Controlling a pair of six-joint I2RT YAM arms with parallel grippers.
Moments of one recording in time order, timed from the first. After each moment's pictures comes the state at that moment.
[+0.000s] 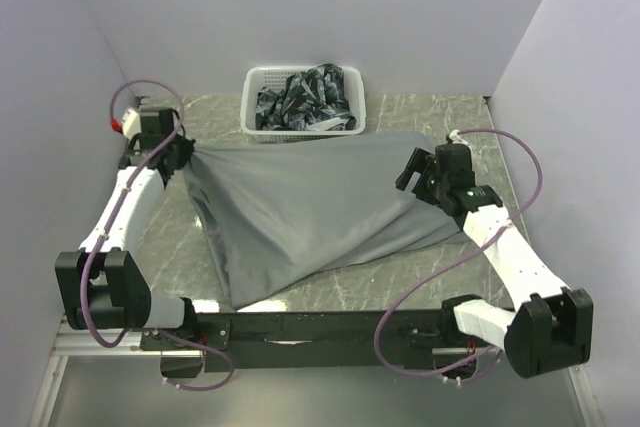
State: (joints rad) left arm 0.01 1.36 1.11 -0.44 -0.23 -0.98; right arm 0.20 1.13 0.85 -0.46 0.05 0.57
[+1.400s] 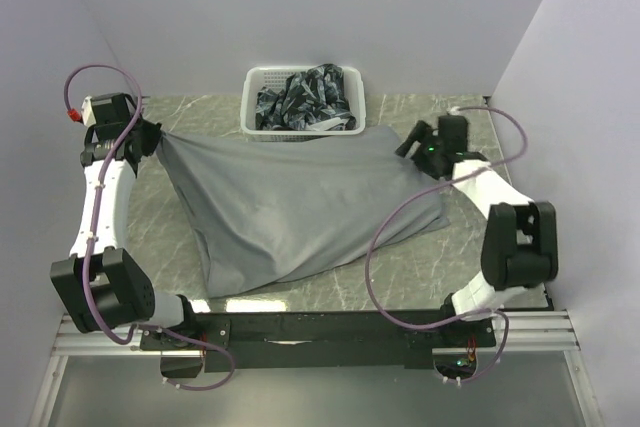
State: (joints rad) left arm 0.24 1.37 1.27 -0.48 -0.02 -0.93; right arm 0.01 1.55 1.02 -0.17 -0.11 0.64
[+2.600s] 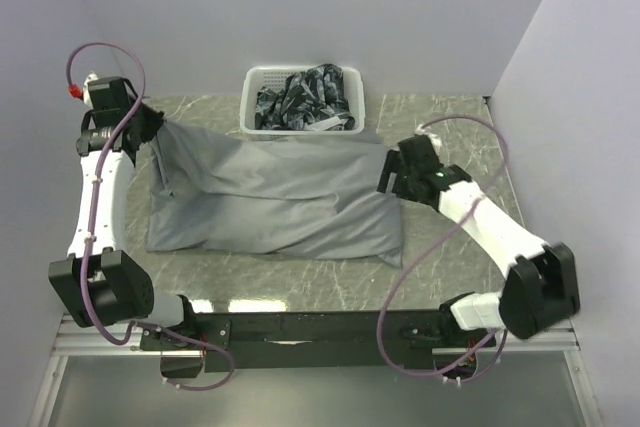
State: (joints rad) left arm 0.20 1.39 1.42 -0.54 0.02 -0.81; right arm 0.39 1.36 1.00 -0.59 0.24 0.56
